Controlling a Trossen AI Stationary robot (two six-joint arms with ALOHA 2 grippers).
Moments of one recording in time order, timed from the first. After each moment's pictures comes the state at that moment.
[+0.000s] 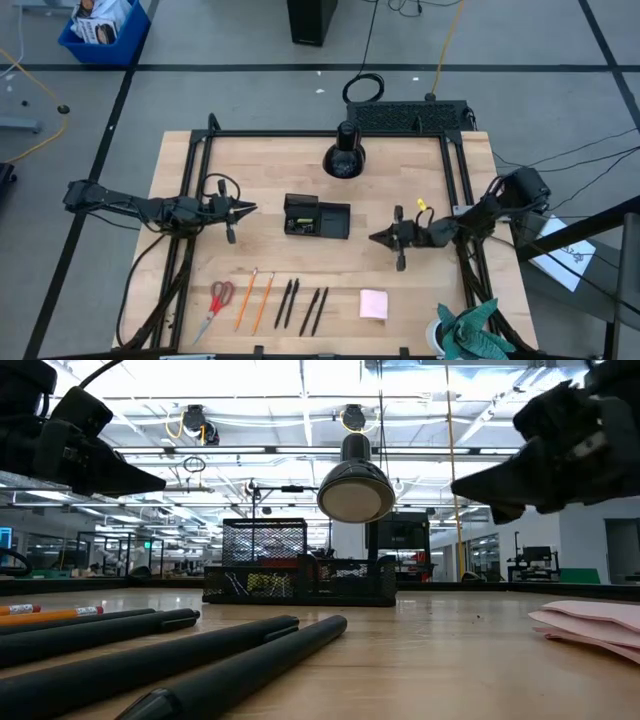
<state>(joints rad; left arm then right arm) -0.17 0.31 0.01 0.13 -0.41 0.04 0.35 1.55 0.06 1.40 0.38 0.14</state>
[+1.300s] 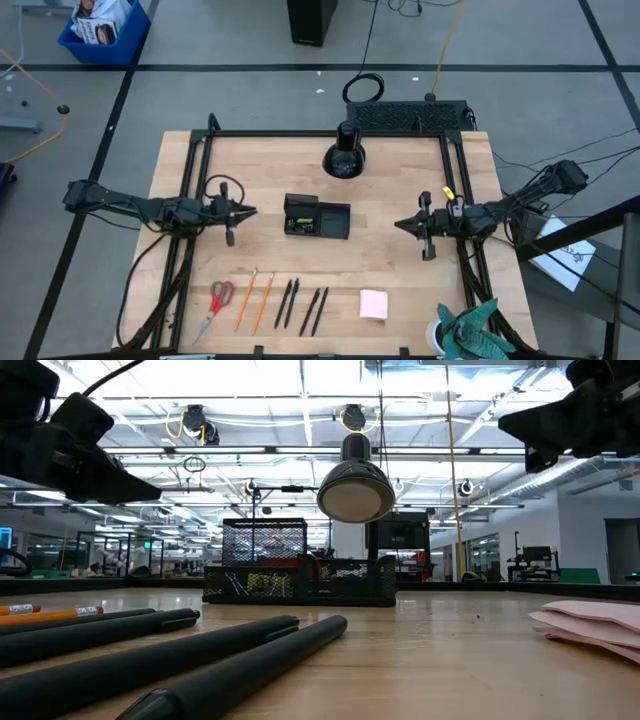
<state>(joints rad) -0.17 0.31 0.01 0.07 -0.36 -0.02 0.42 0.49 0.02 0.54 0.44 -0.03</state>
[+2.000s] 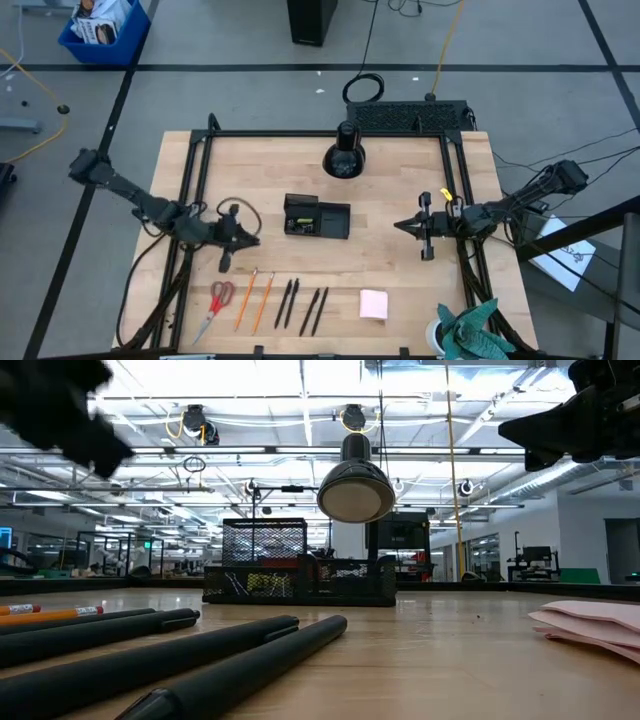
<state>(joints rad) -0.52 0.72 0.33 -0.04 -0.39 -0.31 0.42 0.49 0.02 0.52 0.44 -0.09</state>
